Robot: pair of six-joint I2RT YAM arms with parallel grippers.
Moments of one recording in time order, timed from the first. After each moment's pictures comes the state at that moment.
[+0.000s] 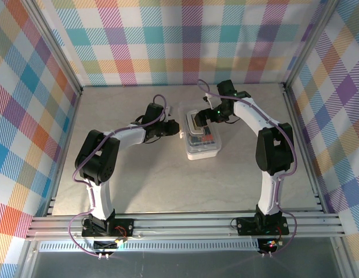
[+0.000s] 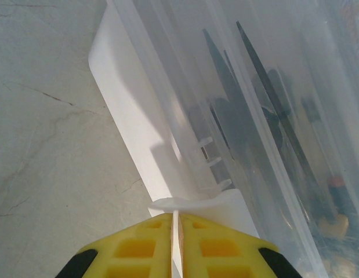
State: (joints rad) left arm -0.44 1.92 1.21 -0.02 0.38 -0.47; right arm 0.32 2.01 1.68 -0.81 -0.41 -0.07
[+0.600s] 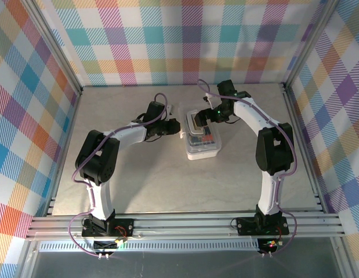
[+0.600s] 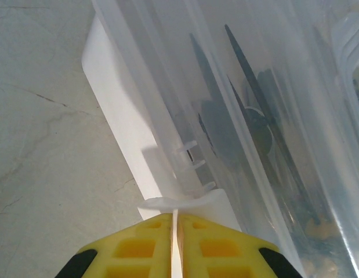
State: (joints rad) left arm -0.46 1.92 1.26 -0.08 0.36 -0.47; right arm 0.32 2.01 1.68 -0.81 -0.42 -0.07
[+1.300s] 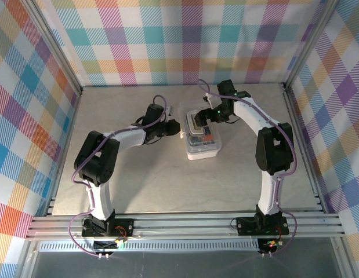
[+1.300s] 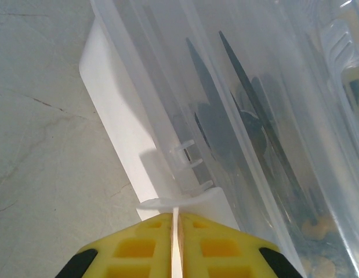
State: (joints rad) left arm -0.46 1.91 1.17 0.05 0.37 -0.50; right arm 0.32 2.01 1.69 -0.82 -0.42 -0.07
